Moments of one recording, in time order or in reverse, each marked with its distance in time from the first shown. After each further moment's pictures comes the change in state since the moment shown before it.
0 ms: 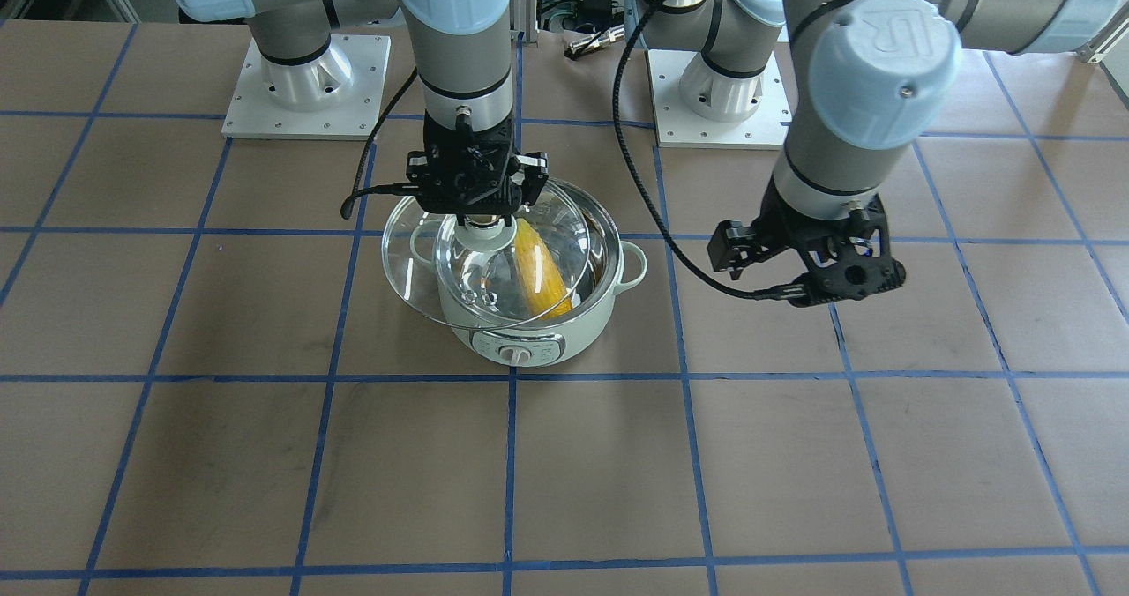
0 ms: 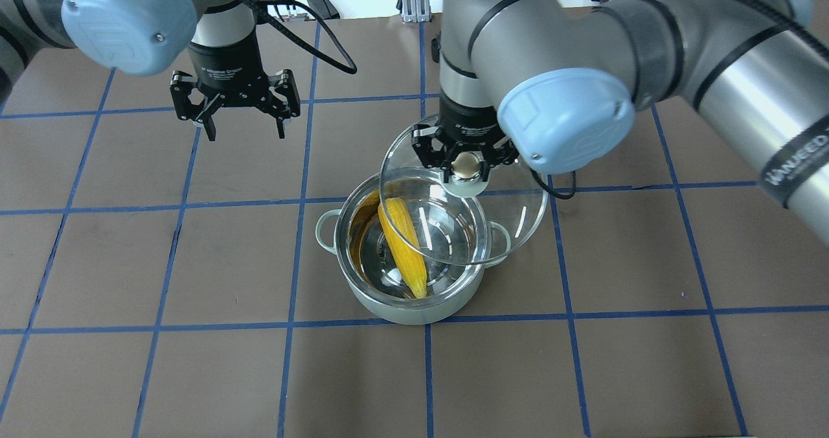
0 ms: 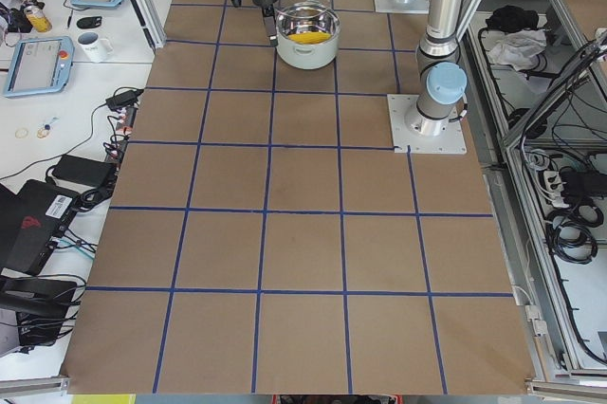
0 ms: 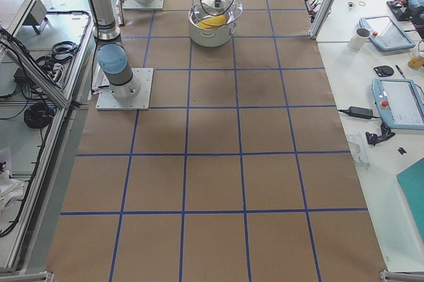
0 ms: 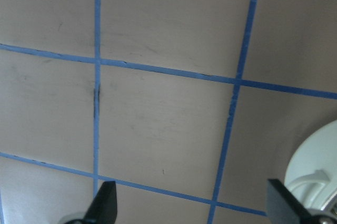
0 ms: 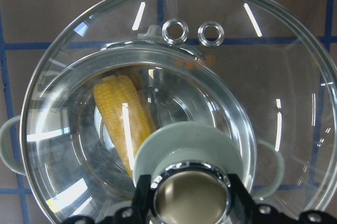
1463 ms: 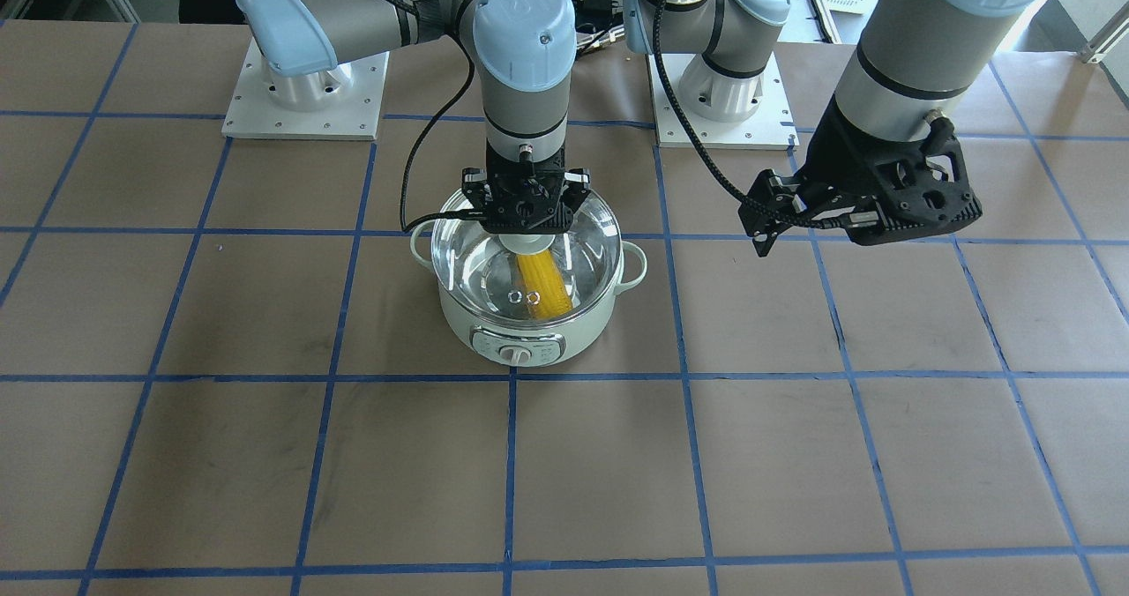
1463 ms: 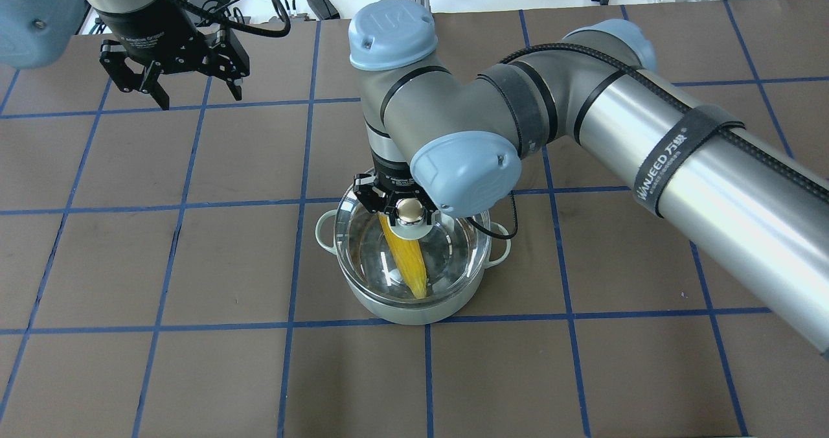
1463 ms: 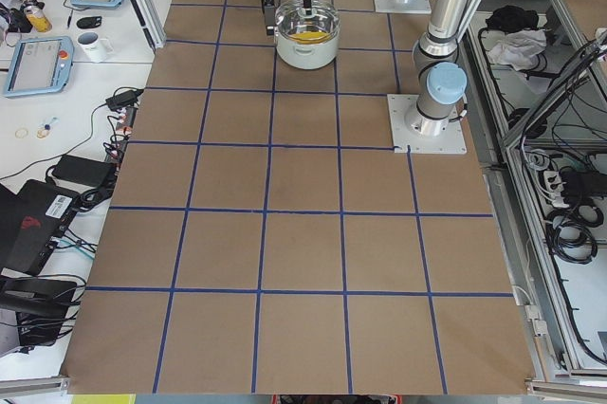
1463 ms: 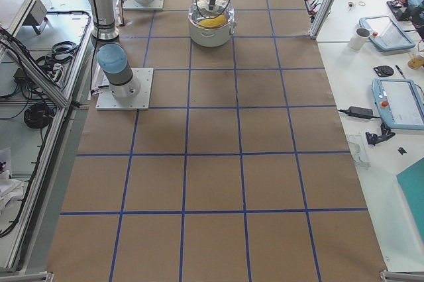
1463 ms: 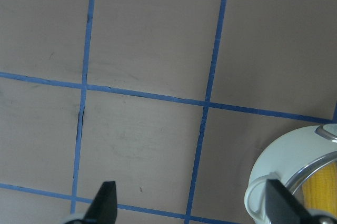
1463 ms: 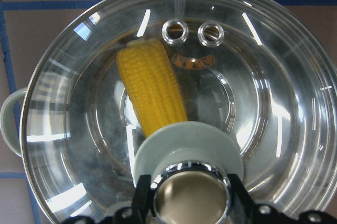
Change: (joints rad) left arm 0.042 0.103 -0.007 0.073 -0.103 0.047; right arm 0.071 0.075 0.015 -0.014 0.041 0.060
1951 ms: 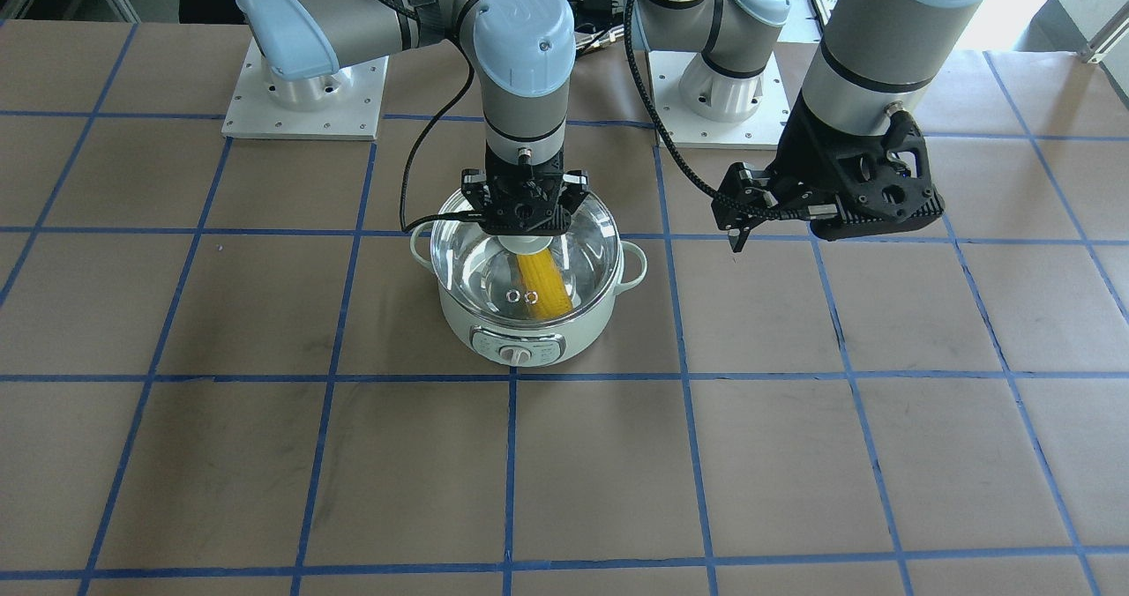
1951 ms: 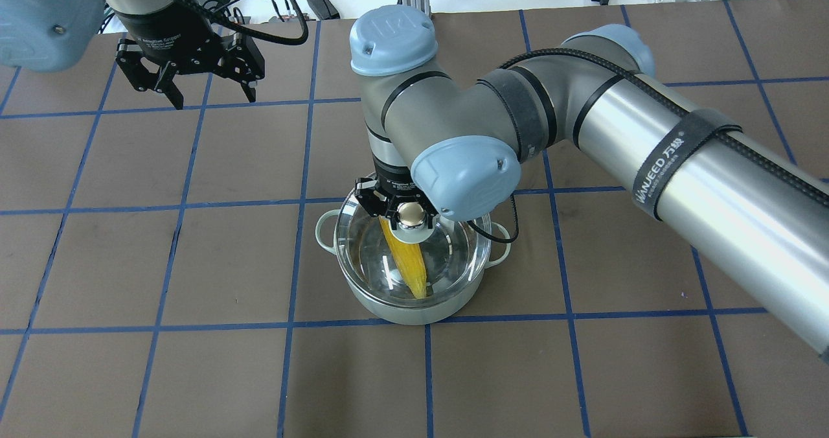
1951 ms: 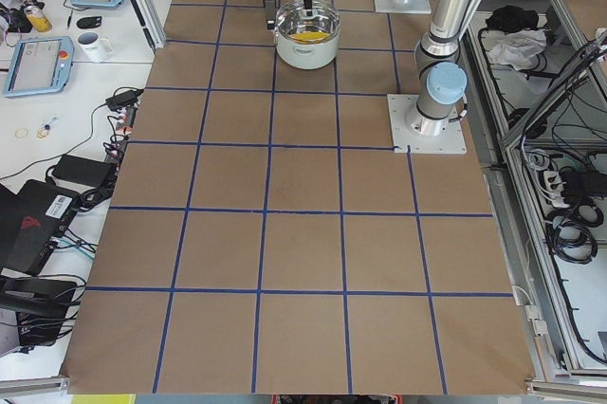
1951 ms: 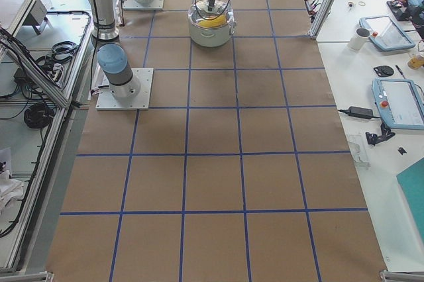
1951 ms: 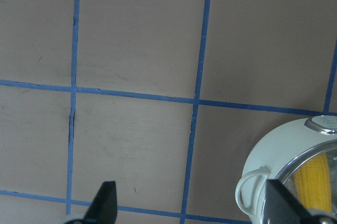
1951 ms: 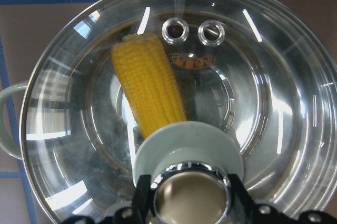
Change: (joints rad) left arm -0.038 -0.001 -0.001 0.006 -0.001 0.008; right arm 0.001 0.000 0.015 -0.004 0.000 0.005
